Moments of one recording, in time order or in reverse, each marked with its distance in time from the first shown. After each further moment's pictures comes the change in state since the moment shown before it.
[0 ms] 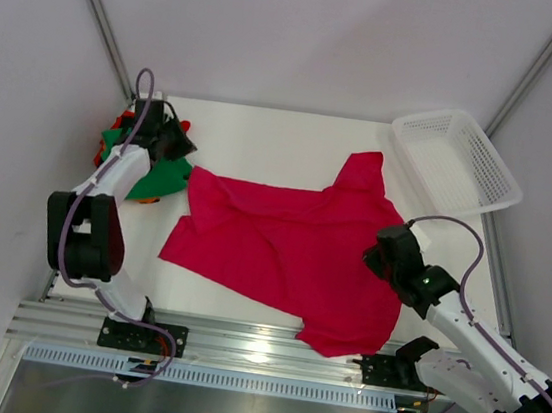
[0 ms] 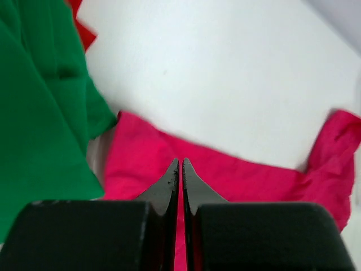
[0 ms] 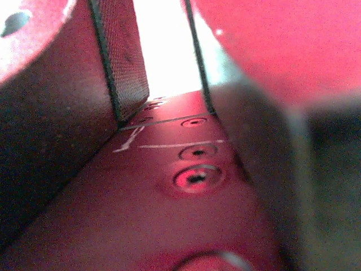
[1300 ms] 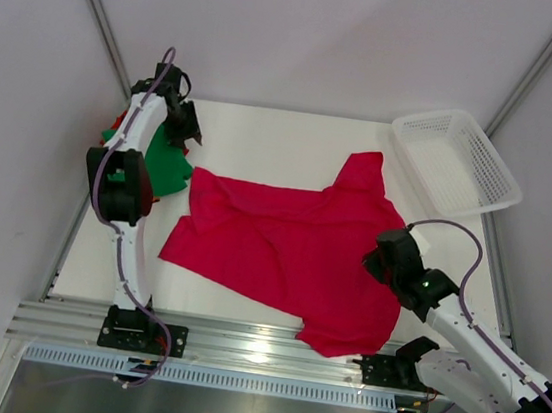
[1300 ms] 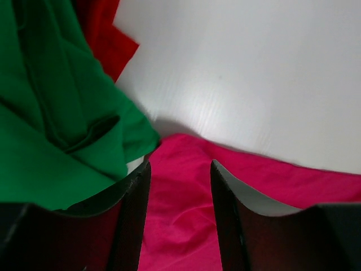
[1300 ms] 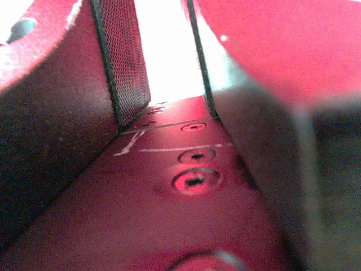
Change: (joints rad) left arm -0.007 0.542 0.841 -0.686 -0.058 0.187; right arm -0.005 -0.018 -0.037 0.003 -0.019 -0.003
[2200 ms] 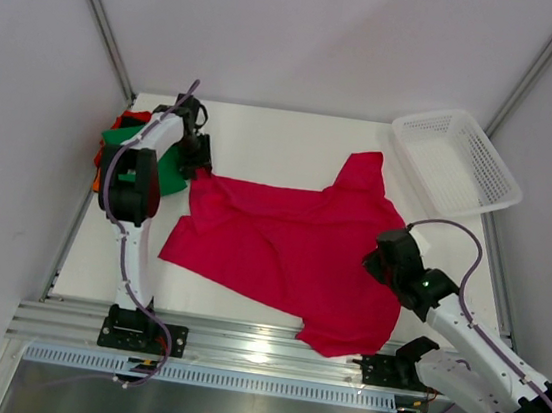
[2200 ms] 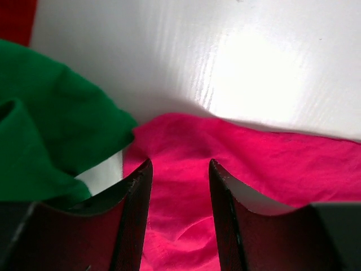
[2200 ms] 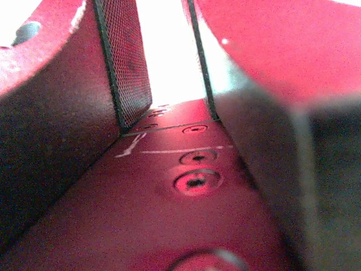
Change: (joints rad) left arm -0.061 0.014 -0.238 0.057 -0.013 0.074; right arm -0.004 0.004 0.000 -0.006 -0.008 -0.017
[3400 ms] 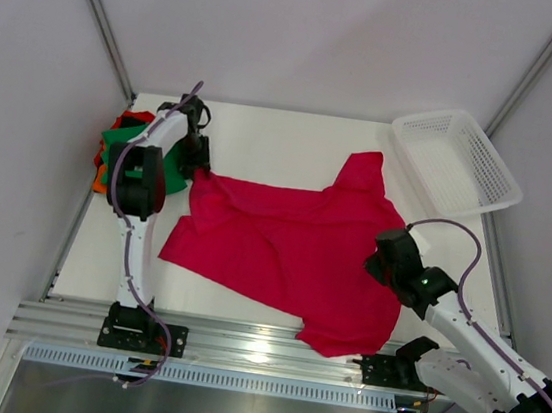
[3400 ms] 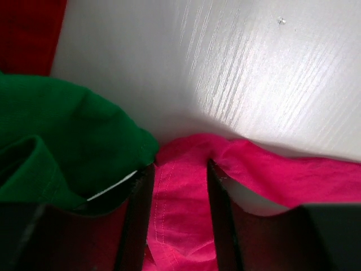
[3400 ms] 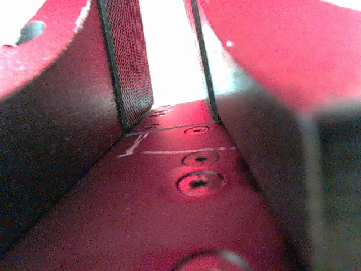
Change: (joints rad) left arm -0.007 0.098 0.114 -0.090 -0.065 0.004; right arm -0.005 0.017 0.010 -0.033 0.007 -0.025
